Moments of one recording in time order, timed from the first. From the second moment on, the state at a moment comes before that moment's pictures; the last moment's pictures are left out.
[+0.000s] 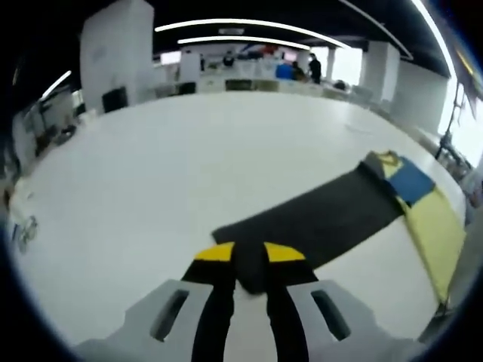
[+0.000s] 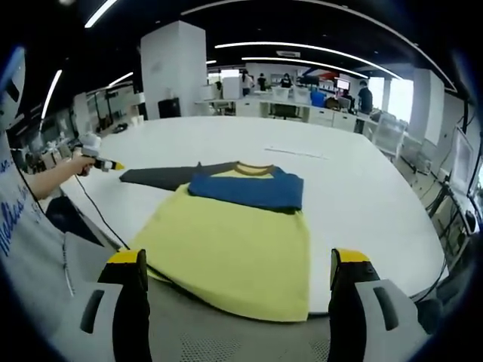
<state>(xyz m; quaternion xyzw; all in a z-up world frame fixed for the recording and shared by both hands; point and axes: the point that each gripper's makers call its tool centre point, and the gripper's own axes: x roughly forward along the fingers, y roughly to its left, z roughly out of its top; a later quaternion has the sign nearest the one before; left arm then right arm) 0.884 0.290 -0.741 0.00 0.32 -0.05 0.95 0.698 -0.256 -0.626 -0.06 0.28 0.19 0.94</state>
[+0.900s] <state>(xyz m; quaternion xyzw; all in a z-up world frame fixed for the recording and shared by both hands) 0.884 0.303 -0.768 0.00 0.35 -0.04 0.94 0.702 -0.250 -0.627 -0.06 0.28 0.19 0.94</state>
